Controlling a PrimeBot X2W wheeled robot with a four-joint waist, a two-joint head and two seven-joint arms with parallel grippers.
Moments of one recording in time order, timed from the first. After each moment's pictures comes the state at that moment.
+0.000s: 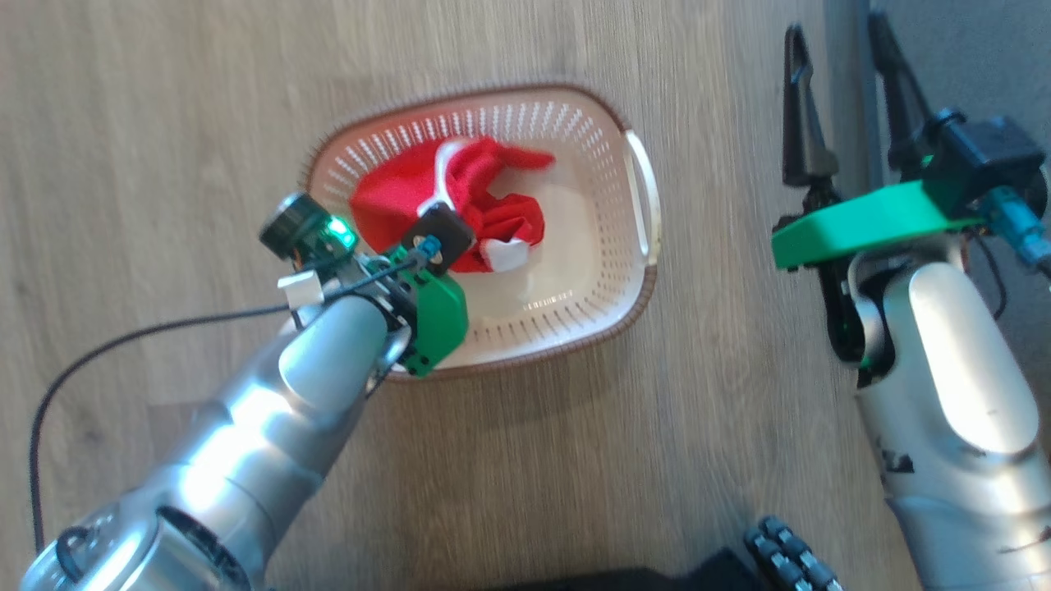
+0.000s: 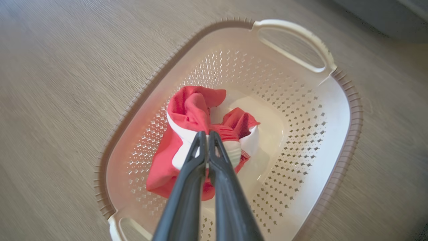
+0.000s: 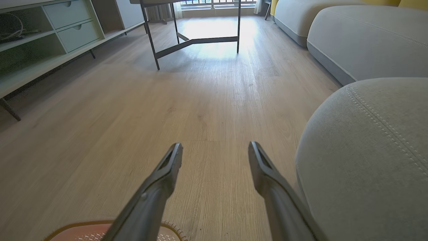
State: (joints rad) left arm -0.91 0.04 -0.99 1.11 -0.28 -0.08 -0.23; right arm -0.57 -0.10 0.17 0.20 0.25 0.12 -0.26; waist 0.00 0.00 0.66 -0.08
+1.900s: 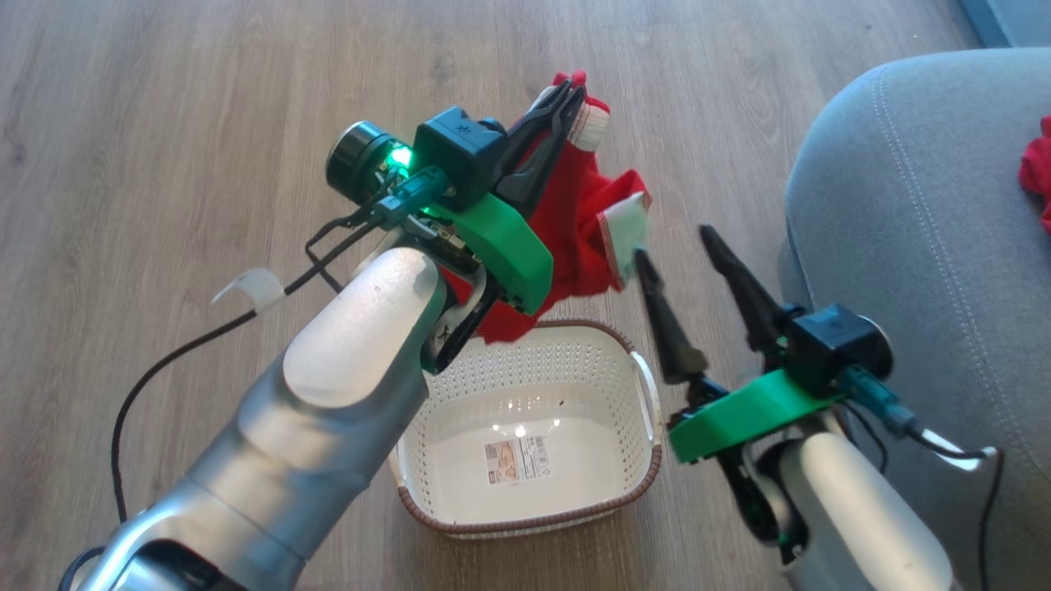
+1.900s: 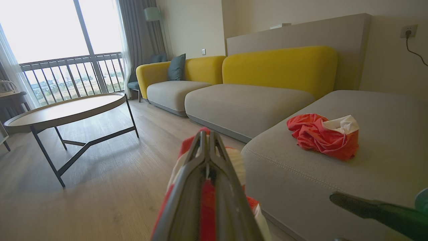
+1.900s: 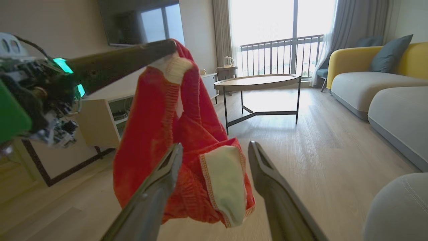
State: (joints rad) left arm -0.80 0.04 -0.75 0.50 -0.45 -0.06 -0.23; right arm -0.27 -0.10 0.42 0.08 0.34 0.12 -0.26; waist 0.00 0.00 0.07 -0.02
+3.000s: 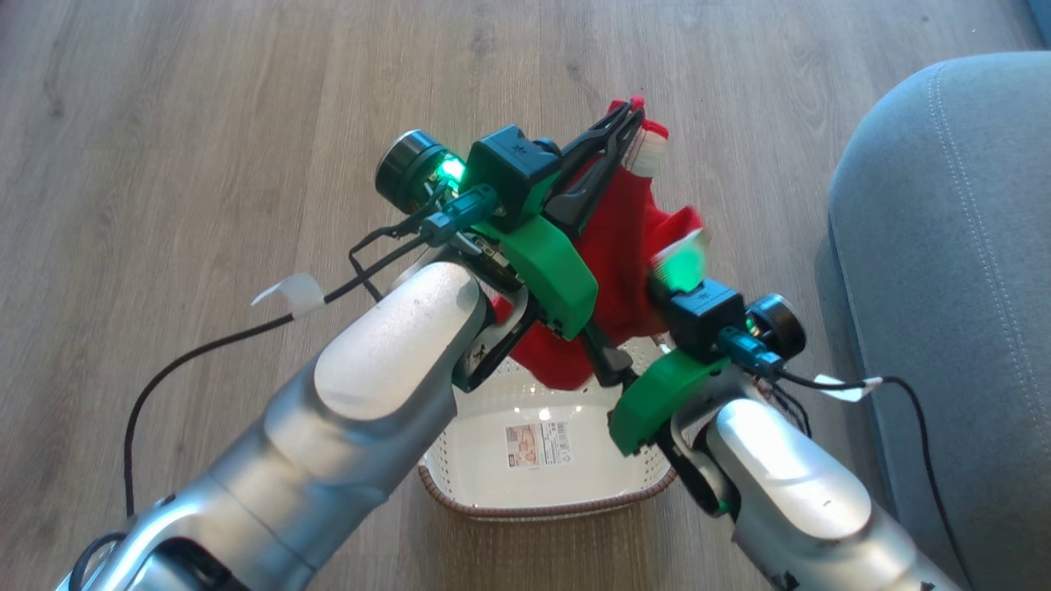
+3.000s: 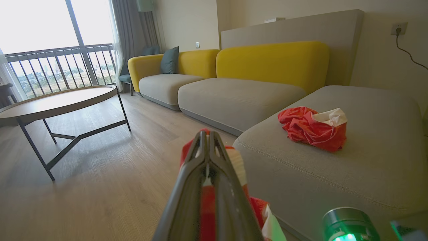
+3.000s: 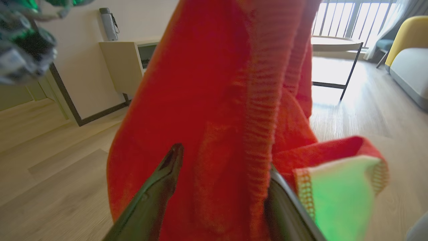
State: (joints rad) left arm -0.82 0.04 -0.87 0.45 -0.52 -0.03 -0.22; right arm -0.49 -0.08 0.63 0.42 0.37 0.12 -0.26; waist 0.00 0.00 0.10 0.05
